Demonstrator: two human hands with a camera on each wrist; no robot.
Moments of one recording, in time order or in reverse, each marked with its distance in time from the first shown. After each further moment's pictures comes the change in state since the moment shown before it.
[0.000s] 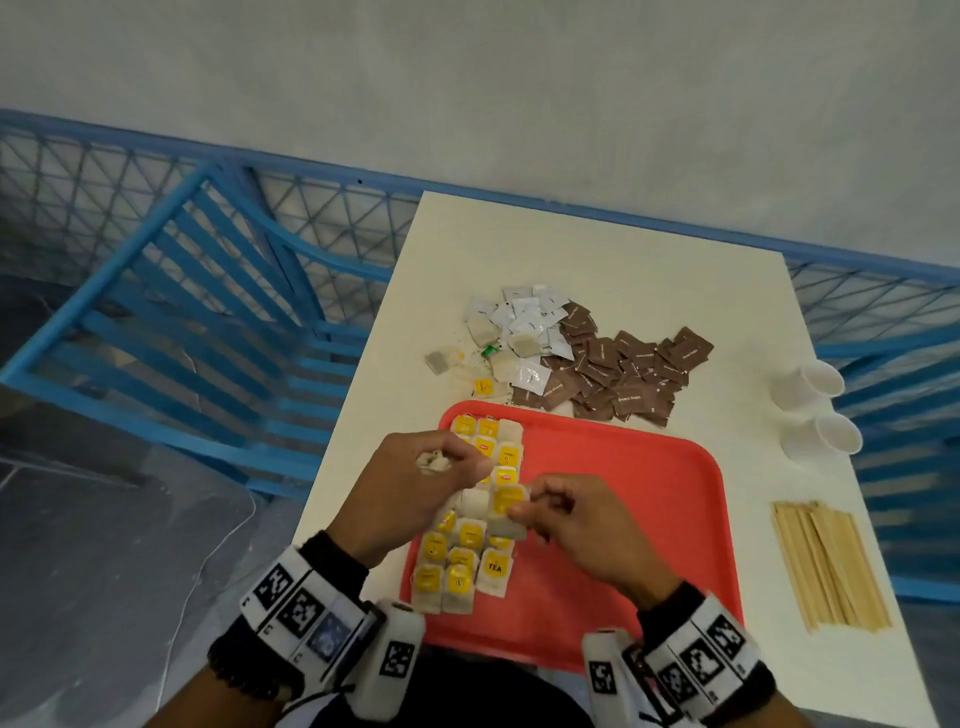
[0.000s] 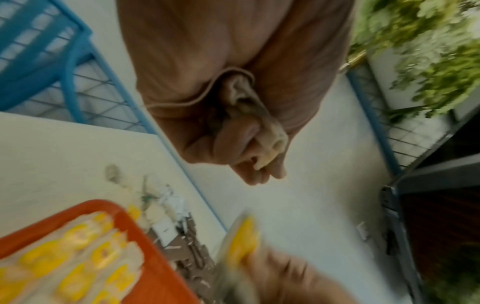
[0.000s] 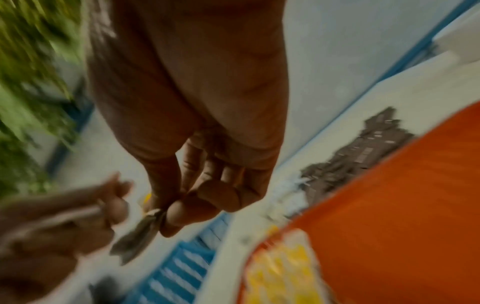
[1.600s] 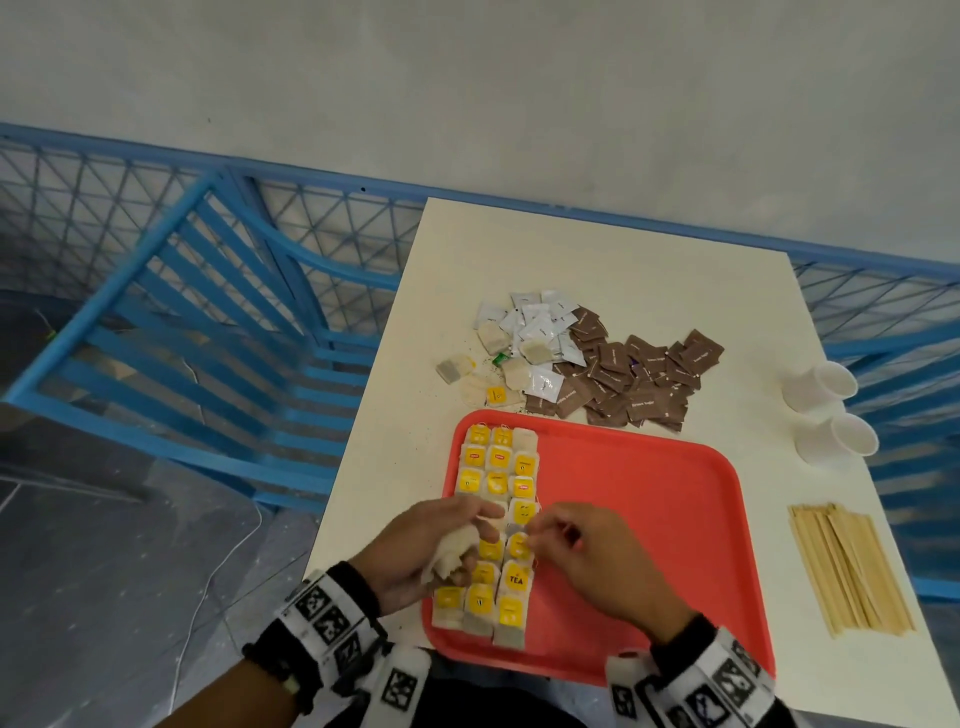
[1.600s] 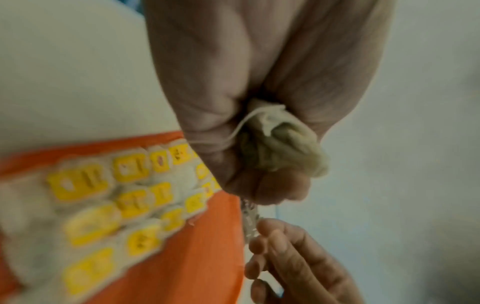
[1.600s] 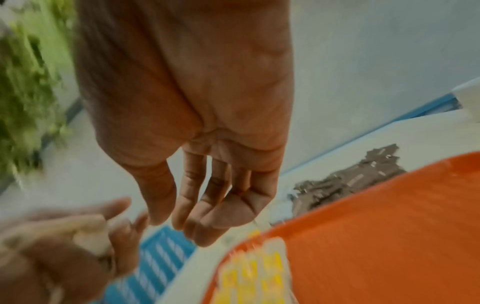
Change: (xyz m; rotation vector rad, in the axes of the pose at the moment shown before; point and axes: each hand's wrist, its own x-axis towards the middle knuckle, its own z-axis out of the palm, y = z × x) left_hand 0.009 -0.082 -0.009 -0.580 -0.289 -0.521; right_hand -0.002 0.018 0.018 -0.389 0.065 -0.028
